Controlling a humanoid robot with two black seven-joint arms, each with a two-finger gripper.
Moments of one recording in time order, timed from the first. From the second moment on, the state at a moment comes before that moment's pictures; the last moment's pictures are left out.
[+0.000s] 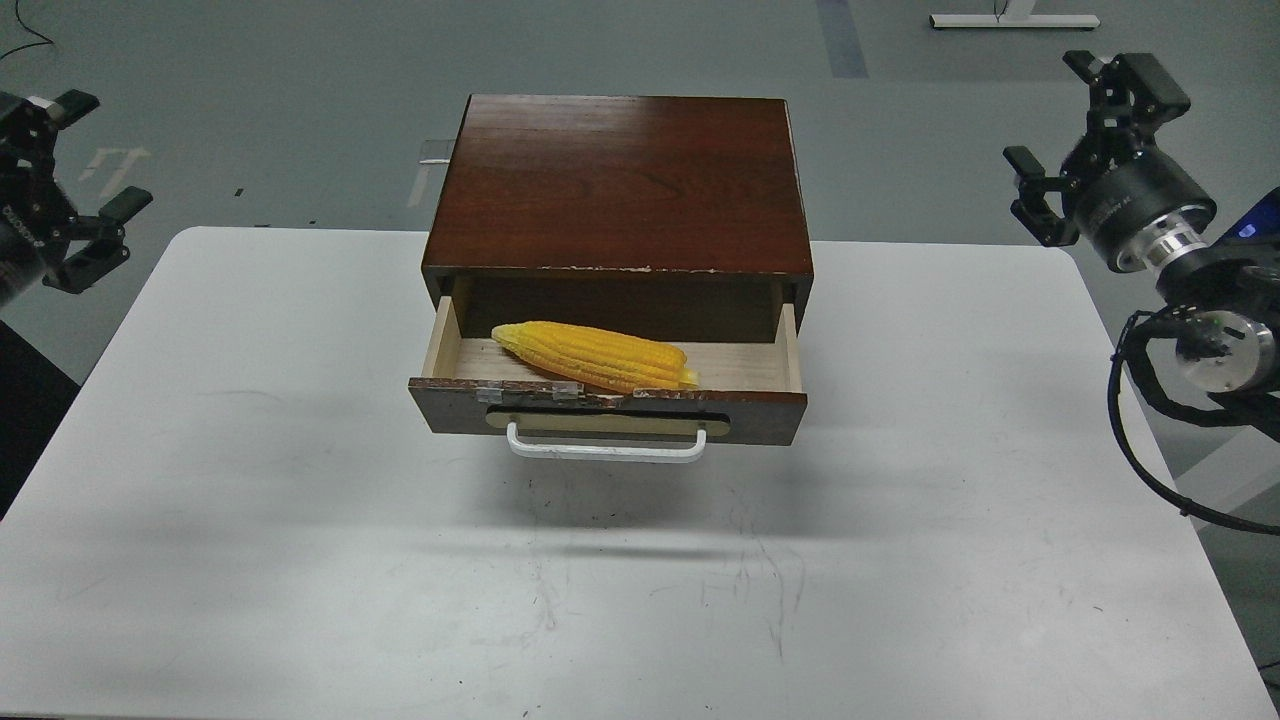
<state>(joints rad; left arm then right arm) -0.68 0.94 -0.65 -0.89 0.33 -0.49 -0.45 0.99 -0.71 0.22 1.10 0.15 0.06 0.49</state>
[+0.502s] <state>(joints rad) -0.69 1.03 -0.65 -1.05 0.78 -0.27 -0.49 0.79 -0.79 0.23 1.22 0.10 0.32 0.49</state>
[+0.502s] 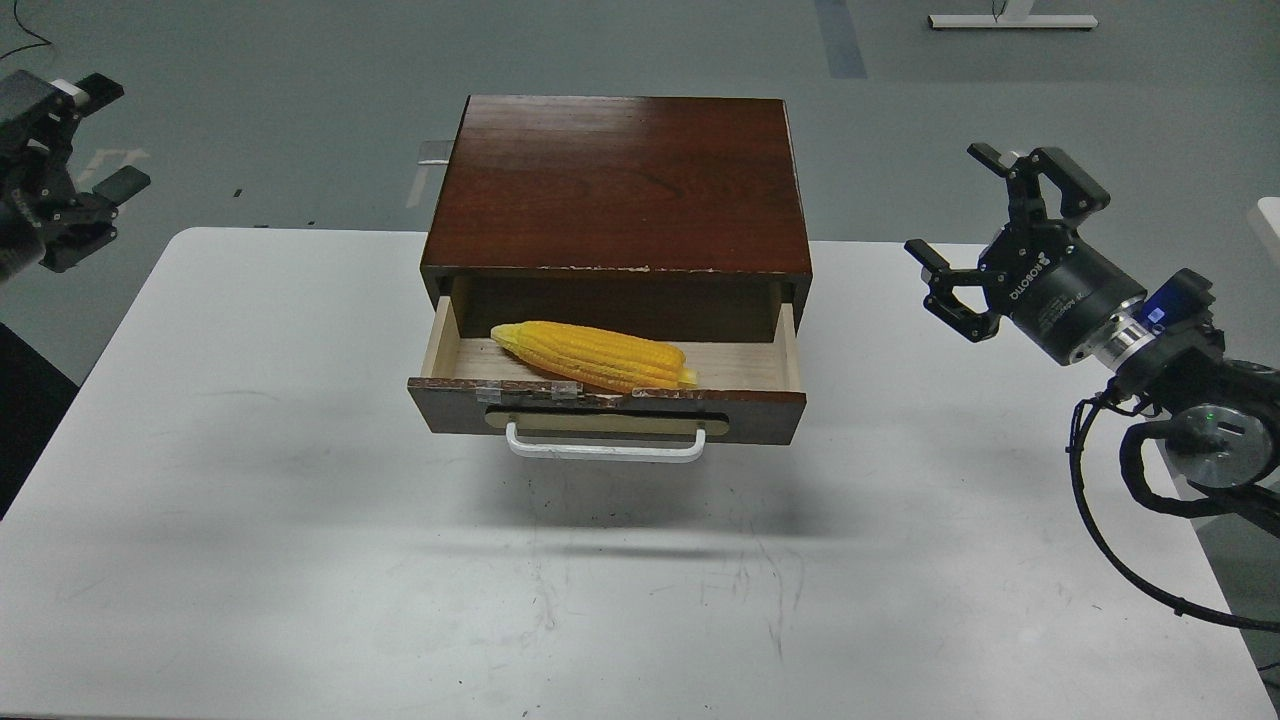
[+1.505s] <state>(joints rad) -0.66 1.18 -0.53 -1.77 1.39 -0.35 -0.49 0.73 -0.79 0.22 0.98 0.10 0.30 0.49</state>
